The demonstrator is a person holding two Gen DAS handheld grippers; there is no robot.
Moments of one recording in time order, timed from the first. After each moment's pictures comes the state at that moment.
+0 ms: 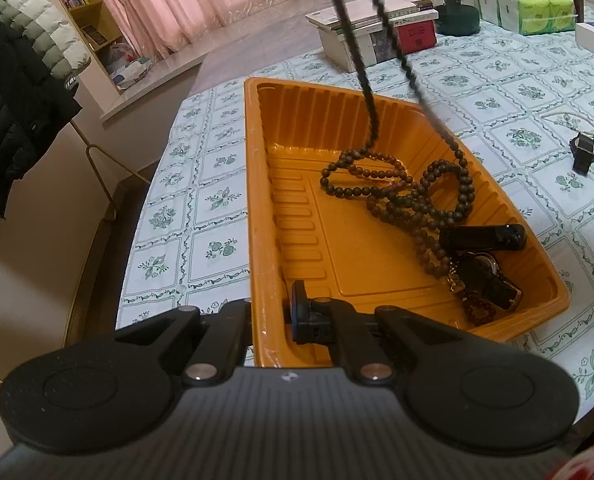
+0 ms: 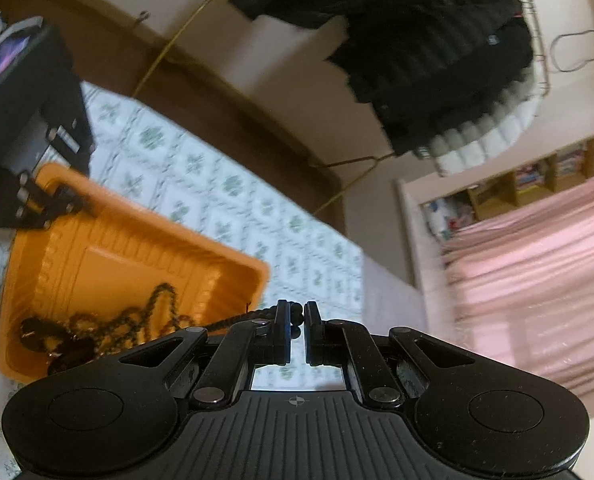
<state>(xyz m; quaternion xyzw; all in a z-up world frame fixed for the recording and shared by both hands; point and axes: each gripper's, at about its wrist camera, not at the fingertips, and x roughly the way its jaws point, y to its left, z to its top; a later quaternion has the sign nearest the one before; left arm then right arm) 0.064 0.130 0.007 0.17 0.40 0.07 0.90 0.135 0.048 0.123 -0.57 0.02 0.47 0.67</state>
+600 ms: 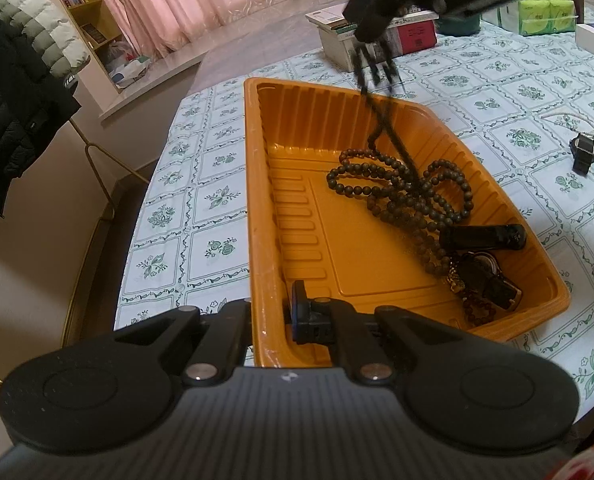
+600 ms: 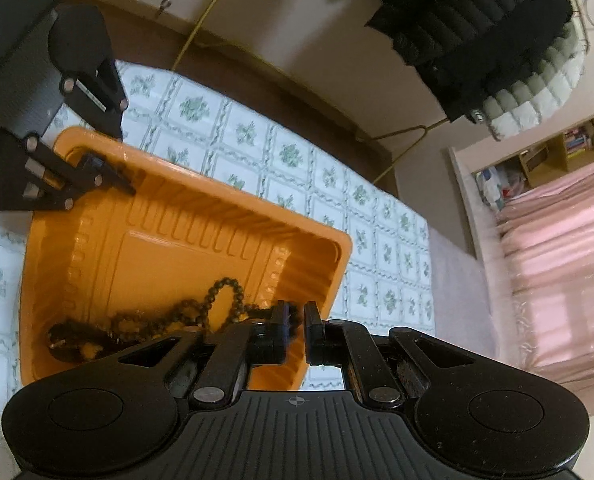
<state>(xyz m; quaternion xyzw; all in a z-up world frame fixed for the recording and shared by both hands) 0.065 0.132 0.006 0.17 0.41 0.07 0.90 0.148 0.070 0.069 -0.55 0.10 0.50 0.66</state>
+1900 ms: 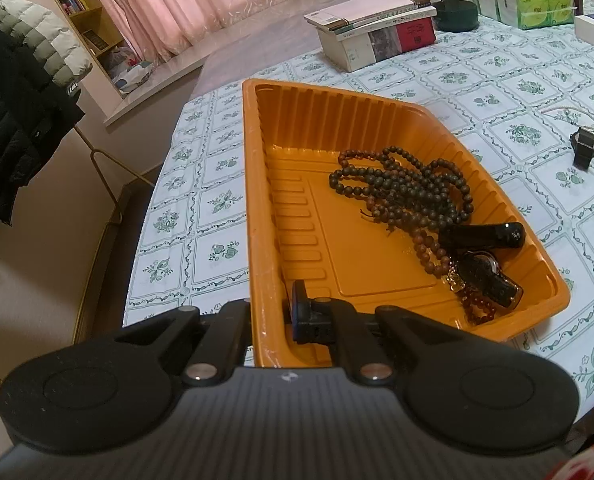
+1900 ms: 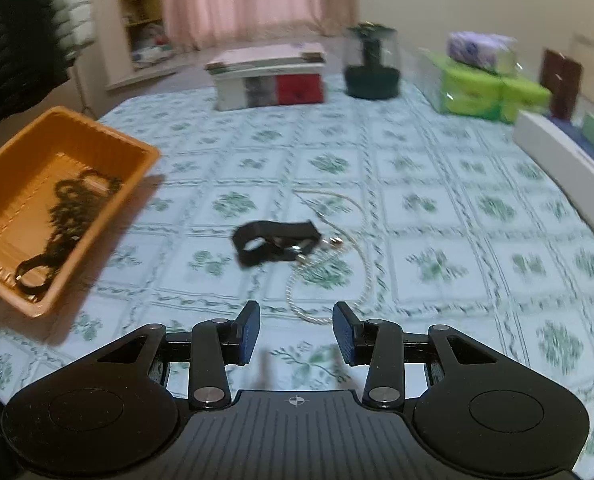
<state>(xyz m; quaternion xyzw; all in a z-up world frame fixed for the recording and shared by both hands) 0.063 0.124 0.008 0.18 0.40 0.08 0.89 0.089 -0.241 -0.038 0.02 0.37 0.16 0.91</state>
